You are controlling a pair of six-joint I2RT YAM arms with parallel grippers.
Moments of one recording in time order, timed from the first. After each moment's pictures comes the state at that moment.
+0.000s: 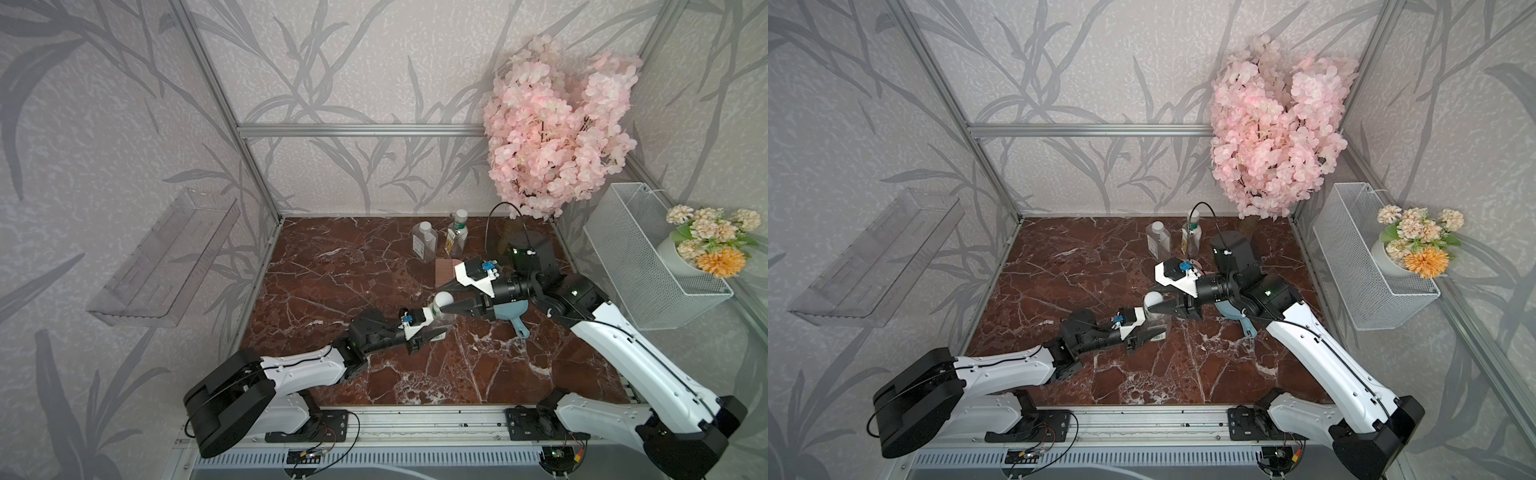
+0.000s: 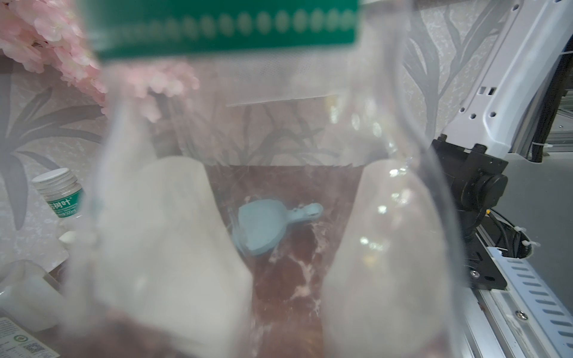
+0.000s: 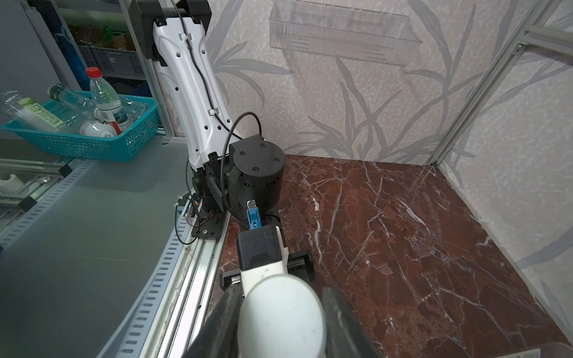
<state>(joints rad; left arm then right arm) -0.87 1.27 0.41 0.83 0.39 0.17 0.60 1.13 1.24 -0.62 -0.90 -0.48</state>
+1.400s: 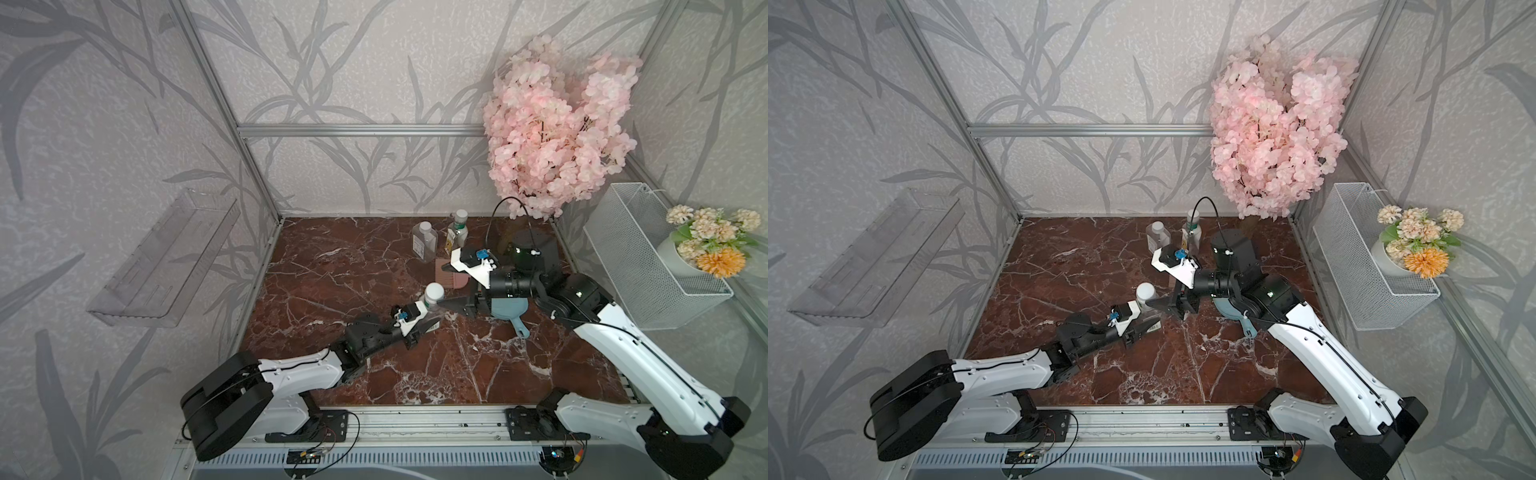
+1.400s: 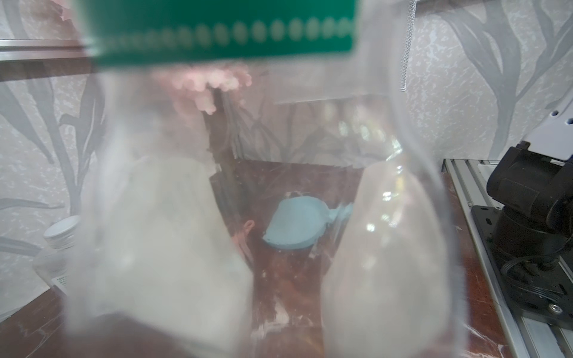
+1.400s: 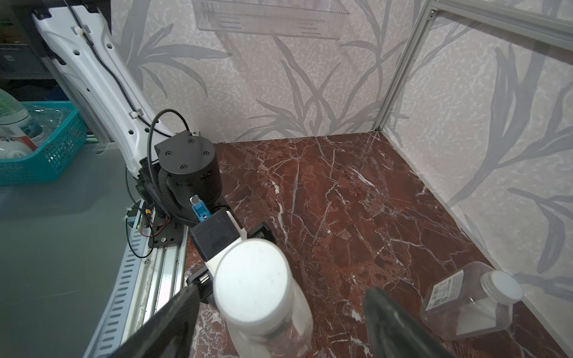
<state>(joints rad) -0.87 1.26 0.37 0.87 0.23 0.17 0.63 1.15 1.30 -0.63 -0.67 -0.38</state>
